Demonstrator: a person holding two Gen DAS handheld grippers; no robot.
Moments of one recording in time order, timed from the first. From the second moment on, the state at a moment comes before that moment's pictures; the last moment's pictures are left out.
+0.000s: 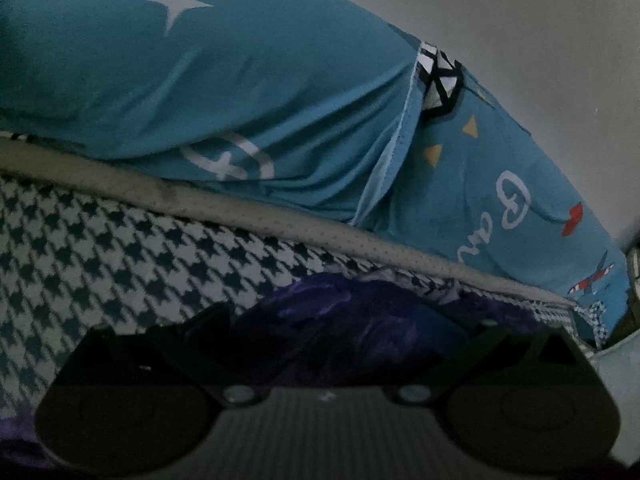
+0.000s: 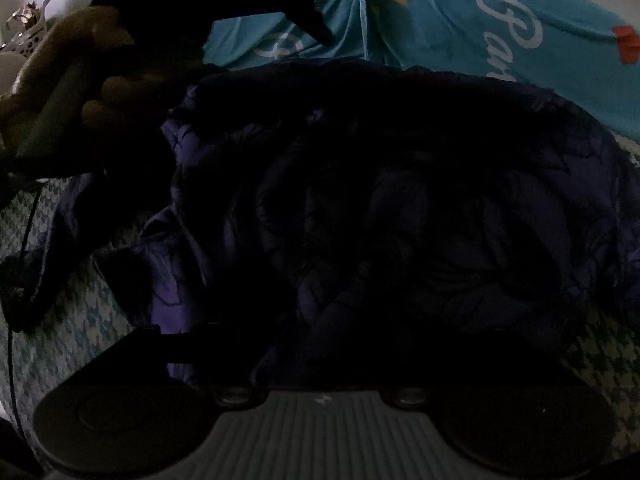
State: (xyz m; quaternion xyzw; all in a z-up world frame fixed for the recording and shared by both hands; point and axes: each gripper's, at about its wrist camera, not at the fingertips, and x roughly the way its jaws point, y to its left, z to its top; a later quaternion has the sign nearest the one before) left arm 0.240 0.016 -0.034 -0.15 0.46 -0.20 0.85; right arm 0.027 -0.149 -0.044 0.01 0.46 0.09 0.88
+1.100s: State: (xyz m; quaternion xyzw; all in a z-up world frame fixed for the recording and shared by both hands) left arm 0.255 -0.054 -0.009 0.04 0.36 -0.07 0.93; right arm 0.042 -0.195 -0.019 0.10 0.43 0.05 0.90
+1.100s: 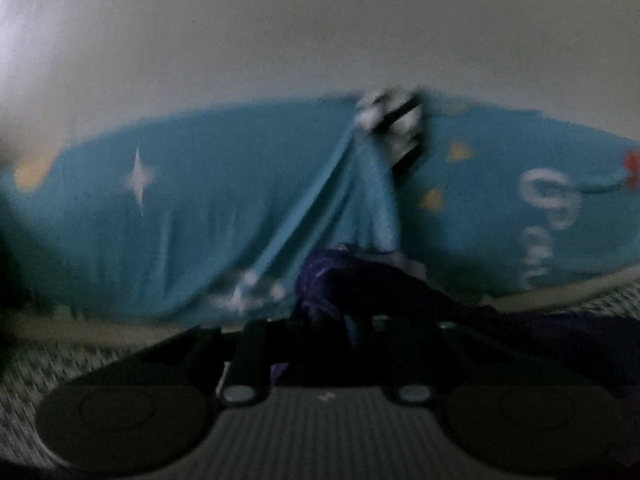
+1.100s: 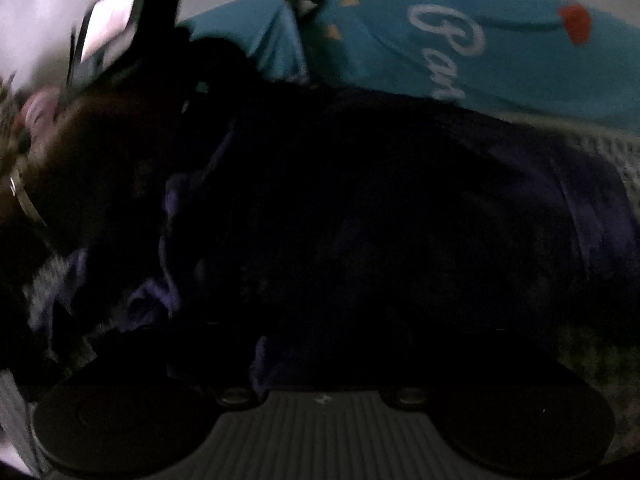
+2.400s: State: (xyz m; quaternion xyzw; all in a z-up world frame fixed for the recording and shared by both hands) left arm 0.102 0.023 -0.021 -0.07 0.47 -0.07 0.88; right arm 0.121 -0.317 0.006 0.17 0.27 0.00 0.95
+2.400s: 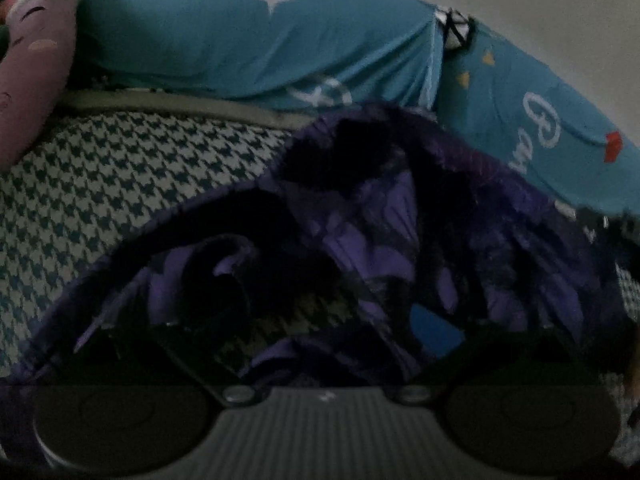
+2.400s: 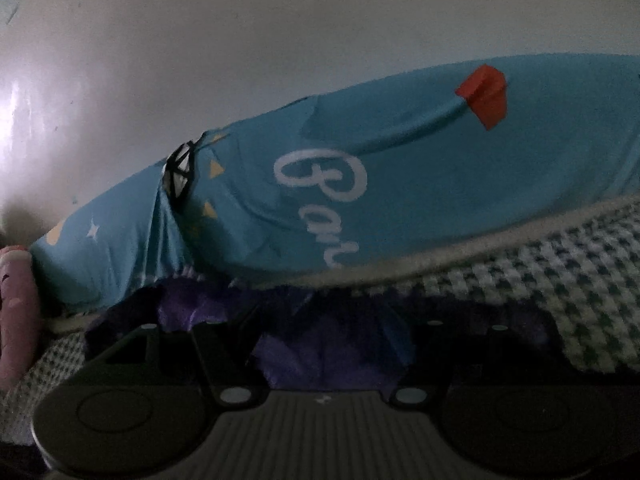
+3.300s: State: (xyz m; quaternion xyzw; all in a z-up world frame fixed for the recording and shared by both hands) left arm 0.105 0.011 -0.036 -0.04 0.49 -0.08 0.87; right arm 0.168 -0.315 -0.028 0.10 0.25 0.01 0.96
